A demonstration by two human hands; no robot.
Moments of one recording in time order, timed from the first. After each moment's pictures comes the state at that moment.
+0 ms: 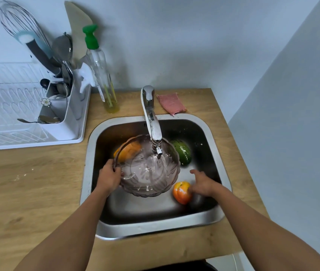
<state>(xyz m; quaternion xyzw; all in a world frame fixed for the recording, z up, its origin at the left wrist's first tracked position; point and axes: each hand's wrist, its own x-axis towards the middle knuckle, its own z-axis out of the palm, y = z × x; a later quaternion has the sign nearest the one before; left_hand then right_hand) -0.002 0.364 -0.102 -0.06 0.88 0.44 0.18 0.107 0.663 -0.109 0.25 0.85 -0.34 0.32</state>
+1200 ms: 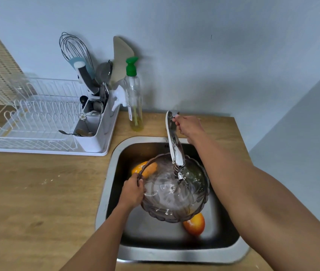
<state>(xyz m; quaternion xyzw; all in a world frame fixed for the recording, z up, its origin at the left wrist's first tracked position) -0.005 0.377 -0.104 -0.03 0.88 0.44 0.15 -0.115 0.595 0.030 0.26 0.76 -0.60 0.02</state>
